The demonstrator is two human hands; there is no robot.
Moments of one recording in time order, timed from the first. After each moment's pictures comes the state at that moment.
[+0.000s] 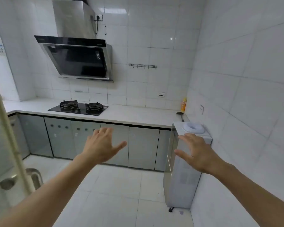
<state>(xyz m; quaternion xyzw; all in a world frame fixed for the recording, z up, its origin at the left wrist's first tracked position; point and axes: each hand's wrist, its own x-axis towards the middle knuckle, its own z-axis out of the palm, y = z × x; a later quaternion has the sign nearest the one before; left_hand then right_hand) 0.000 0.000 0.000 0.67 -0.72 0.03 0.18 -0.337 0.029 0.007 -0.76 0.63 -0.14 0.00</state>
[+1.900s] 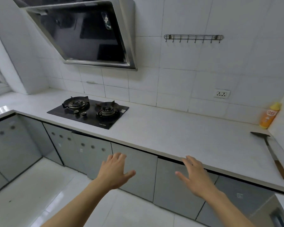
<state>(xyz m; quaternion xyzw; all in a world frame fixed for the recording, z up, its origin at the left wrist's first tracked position) 0.083 -0.730 -0.158 0.74 -0.67 -0.08 0.06 -0.218 -0.780 -0.170 -0.78 0.58 -0.11 0.18</state>
